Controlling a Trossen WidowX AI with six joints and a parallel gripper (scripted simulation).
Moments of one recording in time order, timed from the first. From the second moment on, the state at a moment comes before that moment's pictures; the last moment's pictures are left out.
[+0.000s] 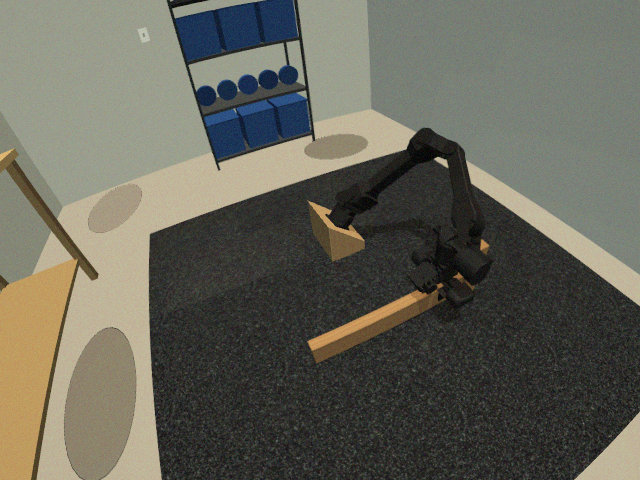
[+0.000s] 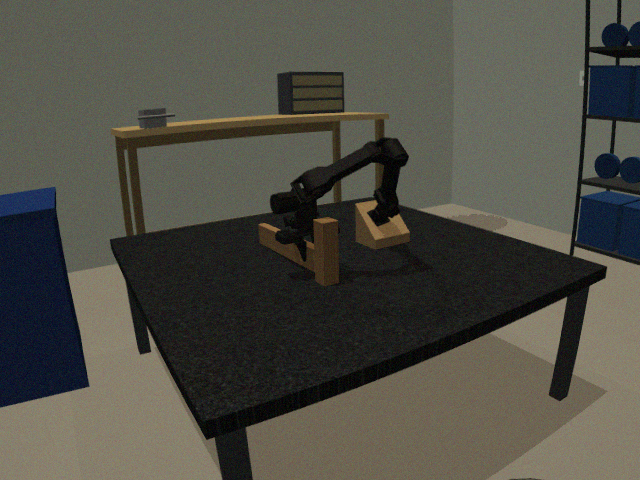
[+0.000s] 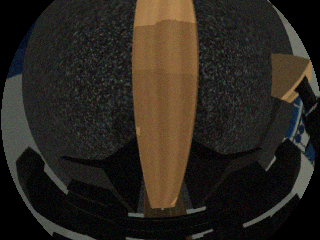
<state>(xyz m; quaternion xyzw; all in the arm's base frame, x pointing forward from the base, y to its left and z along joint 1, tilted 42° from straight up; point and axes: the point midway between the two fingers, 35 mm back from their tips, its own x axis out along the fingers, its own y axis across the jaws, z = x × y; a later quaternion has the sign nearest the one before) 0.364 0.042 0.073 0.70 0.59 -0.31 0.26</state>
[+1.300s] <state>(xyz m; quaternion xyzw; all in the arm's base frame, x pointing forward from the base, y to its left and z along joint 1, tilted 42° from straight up) 0.364 0.044 0.070 0.70 0.58 -0.31 0.26</state>
